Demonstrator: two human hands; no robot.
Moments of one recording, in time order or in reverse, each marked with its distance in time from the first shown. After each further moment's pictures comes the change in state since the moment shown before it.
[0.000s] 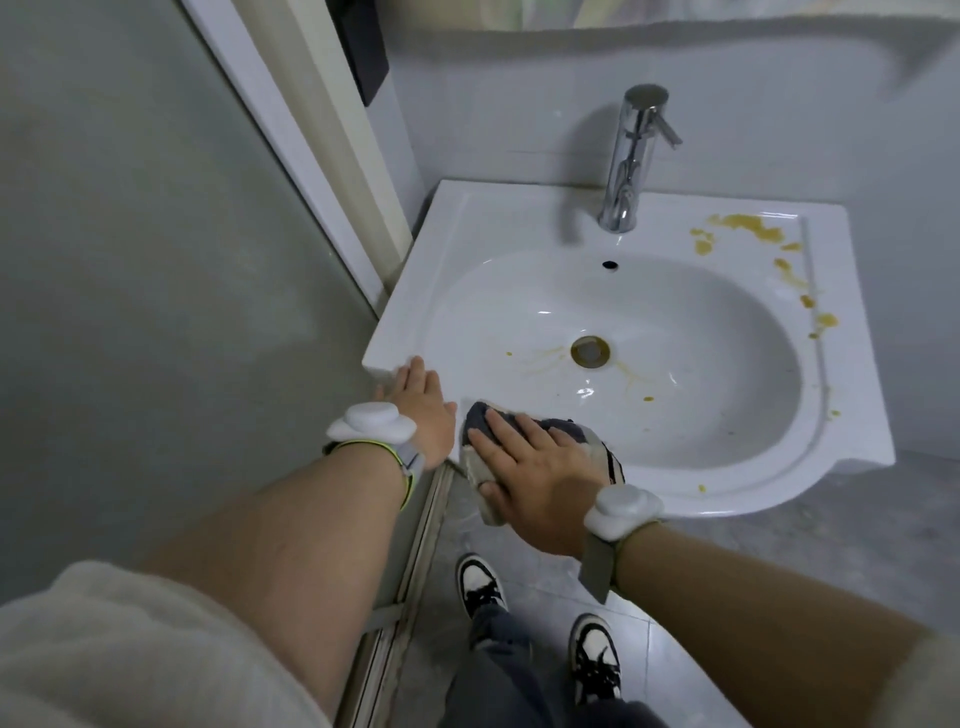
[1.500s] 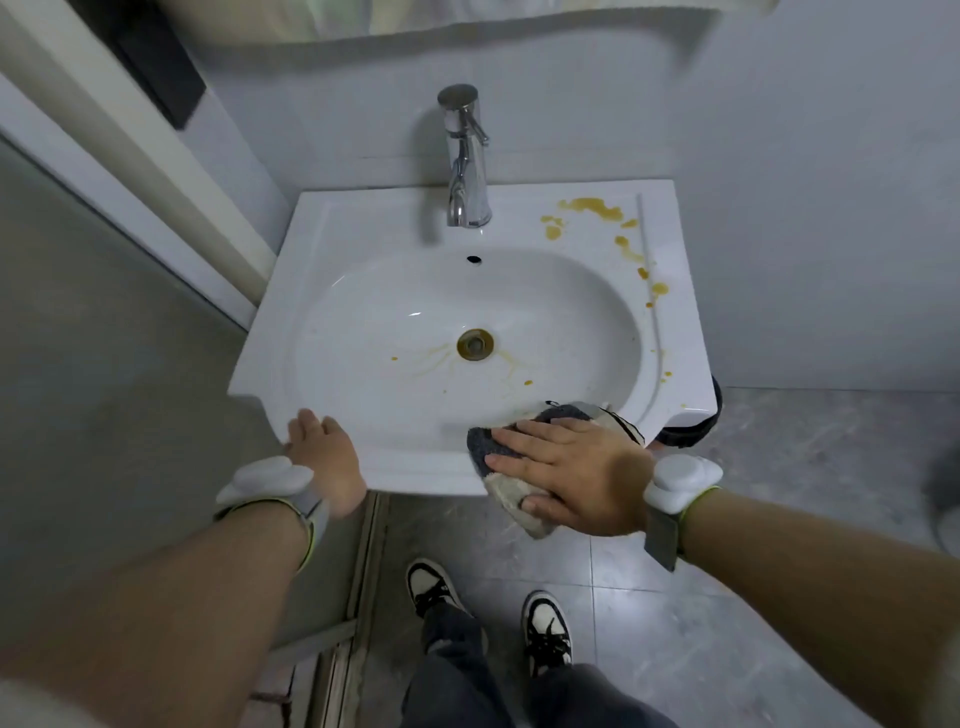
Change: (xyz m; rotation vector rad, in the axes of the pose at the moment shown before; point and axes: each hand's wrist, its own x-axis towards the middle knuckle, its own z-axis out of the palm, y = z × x) left_hand -0.018 0.063 0.018 0.088 -0.052 -0.187; right_hand -0.112 0.147 -0.031 -0.085 -0.158 -0.187
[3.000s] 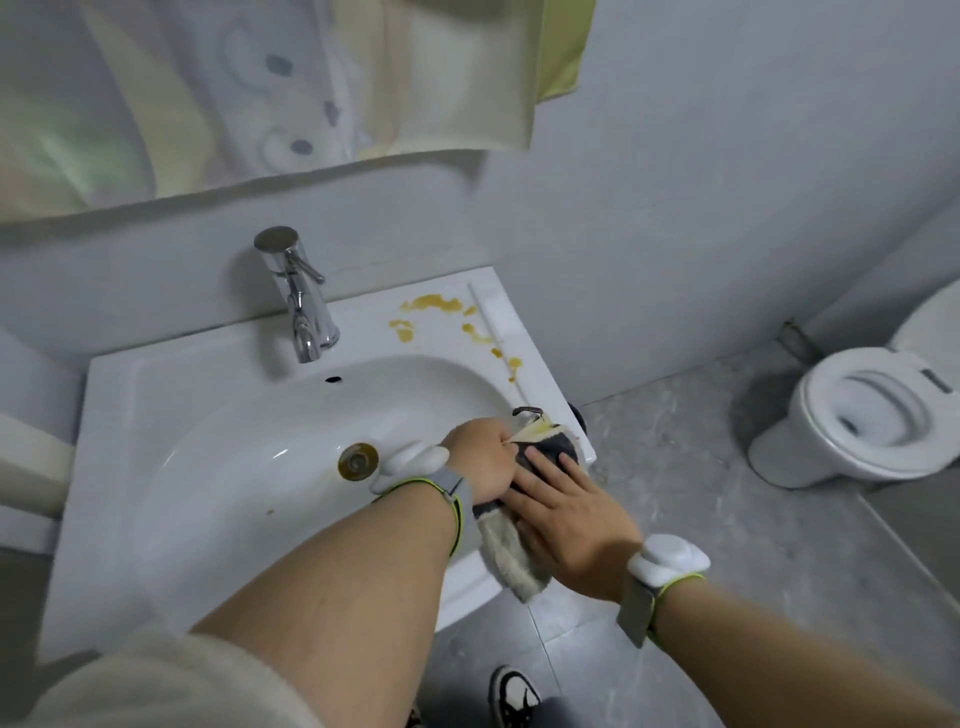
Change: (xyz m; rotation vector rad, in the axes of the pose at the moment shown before) left_hand -0.036 0.211 -0.112 -0.344 0.024 0.886; right_hand -0.042 0.004 -0.004 -0.041 0.236 0.720
